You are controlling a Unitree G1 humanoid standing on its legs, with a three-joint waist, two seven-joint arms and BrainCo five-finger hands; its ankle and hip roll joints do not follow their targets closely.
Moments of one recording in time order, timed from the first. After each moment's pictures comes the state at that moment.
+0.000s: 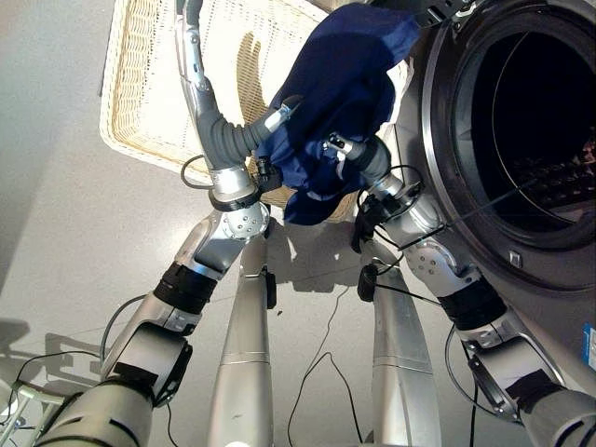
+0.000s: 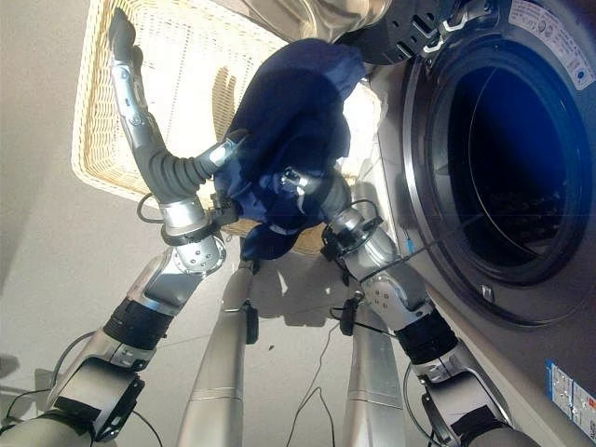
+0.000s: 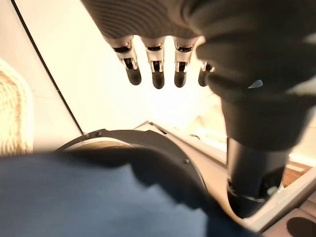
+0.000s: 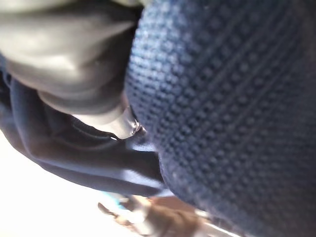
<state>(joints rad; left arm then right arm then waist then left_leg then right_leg) -0.80 0.42 -0.32 0.11 0.40 -0.44 0.96 -0.73 -0.36 0.28 0.00 0.93 -0.09 0.17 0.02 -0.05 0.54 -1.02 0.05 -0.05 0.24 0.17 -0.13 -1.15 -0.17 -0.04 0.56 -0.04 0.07</state>
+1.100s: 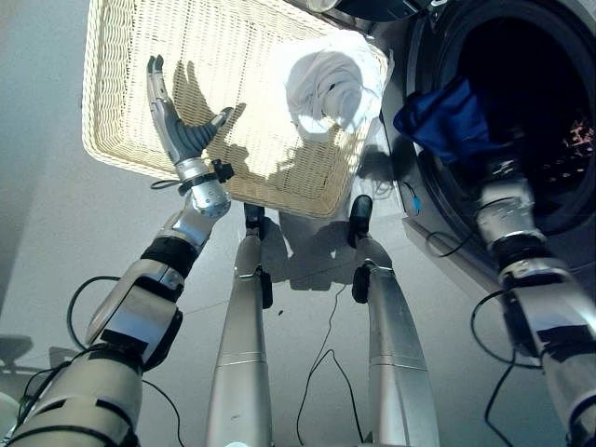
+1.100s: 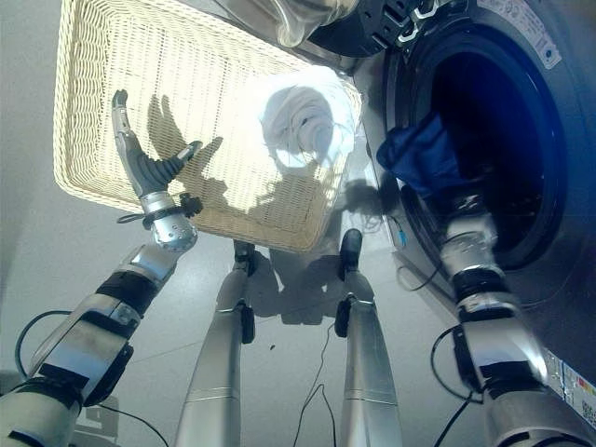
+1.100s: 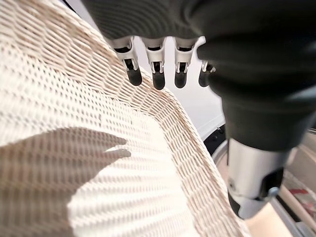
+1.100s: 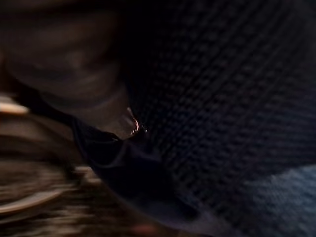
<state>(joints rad) -0.96 0.55 -0.44 0.84 0.00 -0.45 1.02 -1.05 -0.66 0.02 0.96 1.51 -0.49 -0.28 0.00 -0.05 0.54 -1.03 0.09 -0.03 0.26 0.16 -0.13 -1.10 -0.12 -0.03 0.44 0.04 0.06</state>
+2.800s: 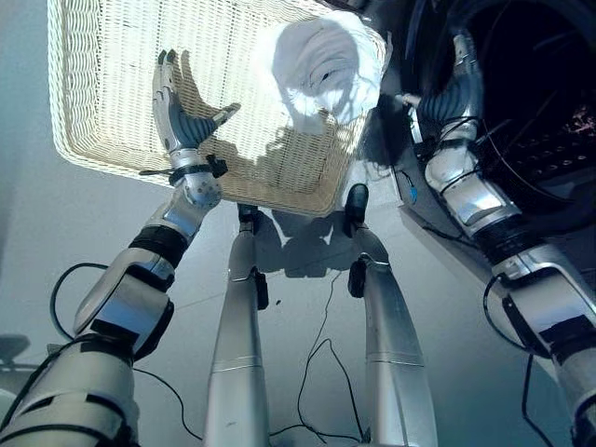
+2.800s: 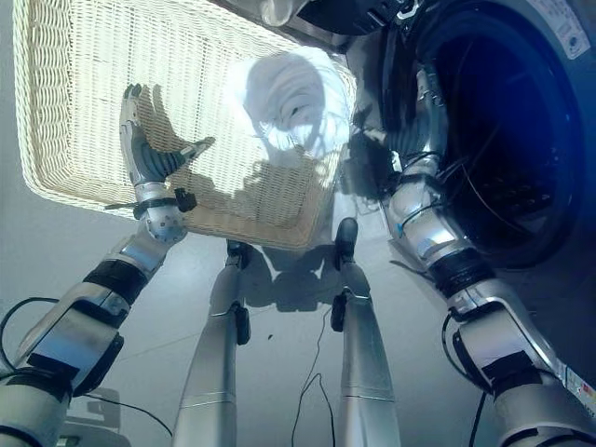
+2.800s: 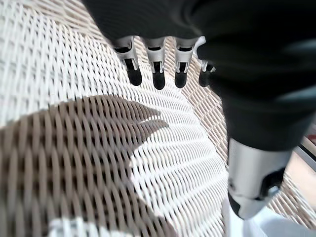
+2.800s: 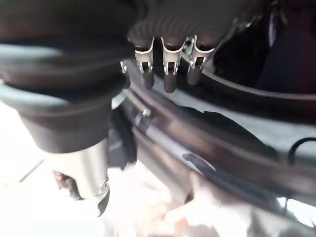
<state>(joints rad) -1.05 0.56 -0.49 0.89 0.00 -0.36 0.91 -1.02 -0.60 0.45 0.51 -0.10 0.01 -0.68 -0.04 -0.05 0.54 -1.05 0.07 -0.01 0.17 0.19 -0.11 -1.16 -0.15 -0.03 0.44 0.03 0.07</state>
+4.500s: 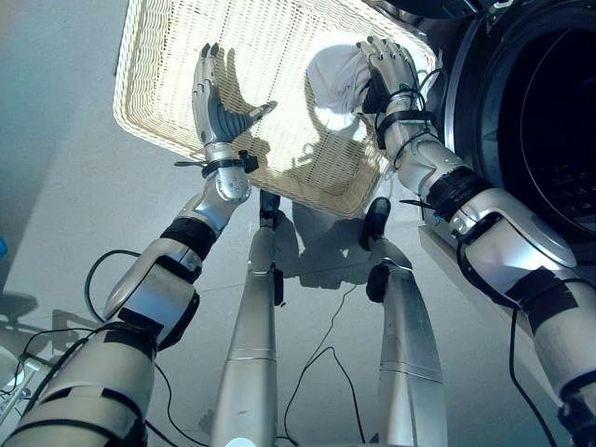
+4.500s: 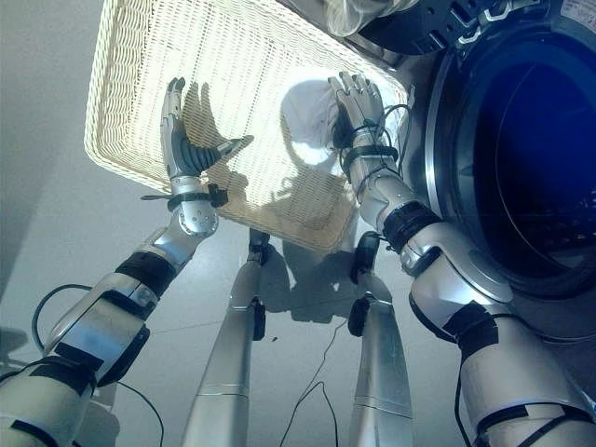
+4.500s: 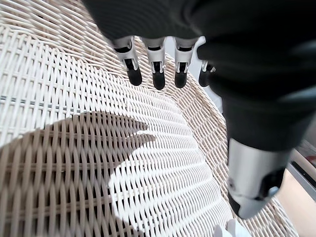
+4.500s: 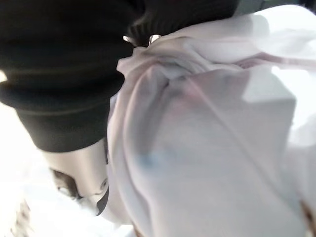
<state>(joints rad) -1.14 0.45 -0.54 0.93 0.04 -0.35 0.89 -1.44 -0.45 0.87 0.94 -0.42 0.25 -0.37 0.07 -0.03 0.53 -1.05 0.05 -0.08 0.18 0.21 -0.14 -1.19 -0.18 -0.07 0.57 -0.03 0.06</state>
